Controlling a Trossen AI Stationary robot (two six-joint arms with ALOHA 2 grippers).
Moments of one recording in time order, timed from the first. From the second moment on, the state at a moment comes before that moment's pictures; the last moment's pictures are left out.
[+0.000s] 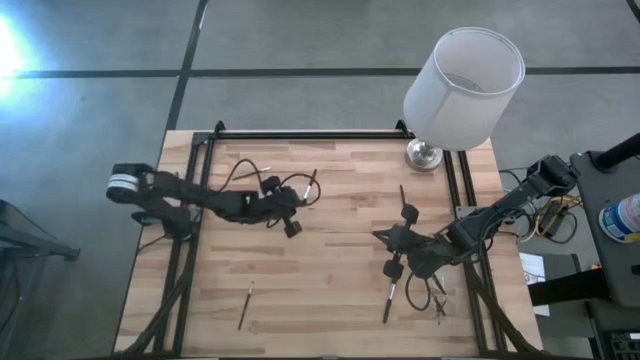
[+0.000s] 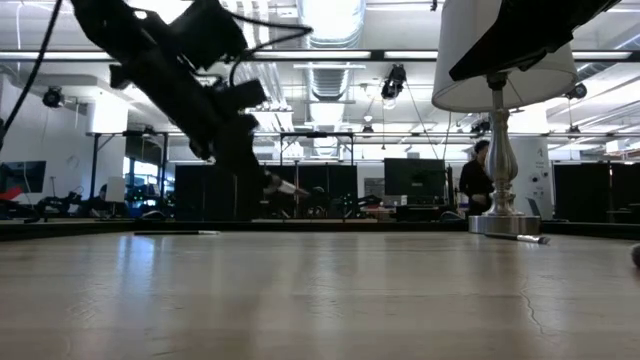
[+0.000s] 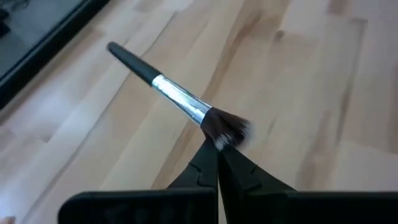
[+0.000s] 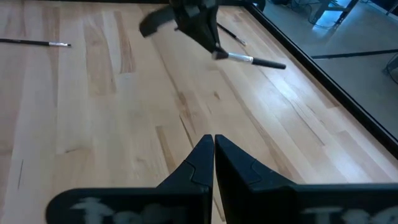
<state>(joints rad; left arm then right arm) 0.01 1.46 0.68 0.06 -0.44 -0.21 0.55 1.26 0.78 -0.31 0.83 0.49</state>
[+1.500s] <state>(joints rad) -0.20 1.33 0.58 -0.02 -0.43 -0.26 0.46 1.31 0.78 -0.29 0.73 0.35</state>
